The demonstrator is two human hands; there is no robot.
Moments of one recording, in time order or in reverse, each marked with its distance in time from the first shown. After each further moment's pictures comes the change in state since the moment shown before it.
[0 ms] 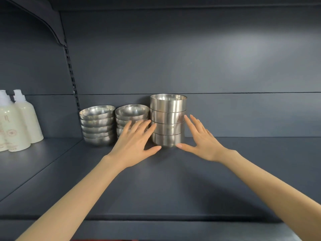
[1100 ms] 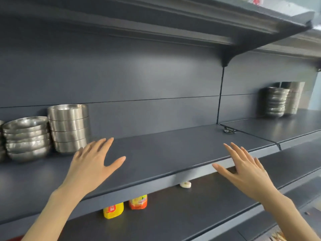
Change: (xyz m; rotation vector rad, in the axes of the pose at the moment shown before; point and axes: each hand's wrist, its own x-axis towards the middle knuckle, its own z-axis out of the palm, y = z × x) left_hand -0.024 0.197 -0.092 -0.316 -0.090 -0.092; right_hand -0.369 0.095 -0.161 -0.337 0.225 0.757
